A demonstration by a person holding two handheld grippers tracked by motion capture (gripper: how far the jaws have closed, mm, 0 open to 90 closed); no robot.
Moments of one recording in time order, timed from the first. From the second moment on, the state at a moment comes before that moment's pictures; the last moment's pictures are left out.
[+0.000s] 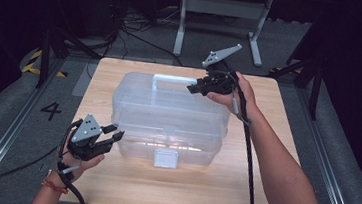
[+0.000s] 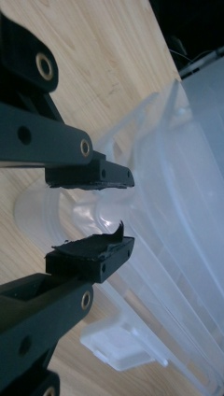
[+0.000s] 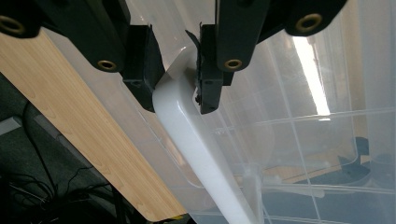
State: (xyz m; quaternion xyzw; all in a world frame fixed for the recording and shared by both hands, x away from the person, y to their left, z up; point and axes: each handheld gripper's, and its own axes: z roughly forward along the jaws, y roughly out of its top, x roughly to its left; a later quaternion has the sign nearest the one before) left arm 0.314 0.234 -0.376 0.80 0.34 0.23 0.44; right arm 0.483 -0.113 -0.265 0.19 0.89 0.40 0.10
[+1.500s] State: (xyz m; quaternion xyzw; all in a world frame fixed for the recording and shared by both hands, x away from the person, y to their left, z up) left arm 0.316 0.237 -0.360 0.79 0.34 0.22 0.46; right arm 0.442 -0.191 -0.245 0.24 0.84 0.41 0.25
